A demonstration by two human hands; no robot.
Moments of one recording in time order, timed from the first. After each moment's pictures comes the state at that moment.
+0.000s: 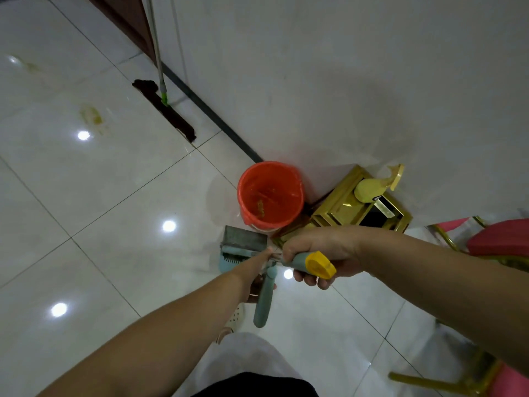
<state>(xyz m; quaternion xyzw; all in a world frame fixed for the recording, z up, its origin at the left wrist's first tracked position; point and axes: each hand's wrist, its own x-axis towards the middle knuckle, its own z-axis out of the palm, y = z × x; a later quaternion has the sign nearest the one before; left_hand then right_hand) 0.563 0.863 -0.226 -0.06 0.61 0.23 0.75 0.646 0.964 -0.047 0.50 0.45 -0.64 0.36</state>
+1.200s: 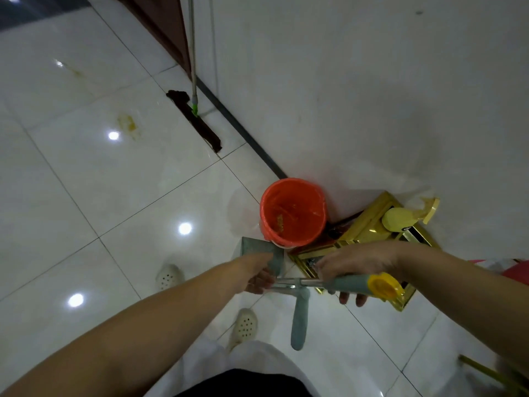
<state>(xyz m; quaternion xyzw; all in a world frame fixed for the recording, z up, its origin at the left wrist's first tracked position) 0.475 0.893 -0.204 0.02 0.65 0.19 0.74 0.625 1.012 -0.064 0.45 0.54 -0.55 0.44</state>
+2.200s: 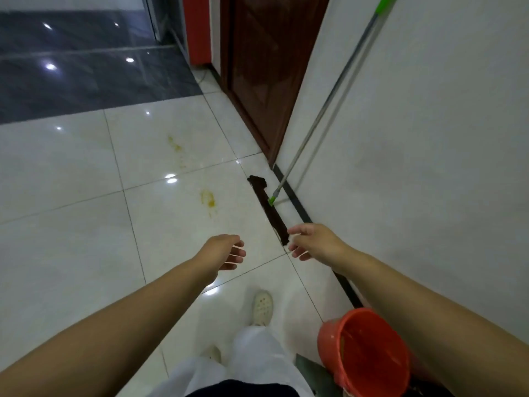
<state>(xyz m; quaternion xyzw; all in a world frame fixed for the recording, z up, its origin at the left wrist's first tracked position) -0.037 0.935 -0.137 -0.04 0.72 0.46 0.52 0.097 1.090 -0.080 0.43 0.73 -0.50 0.15</state>
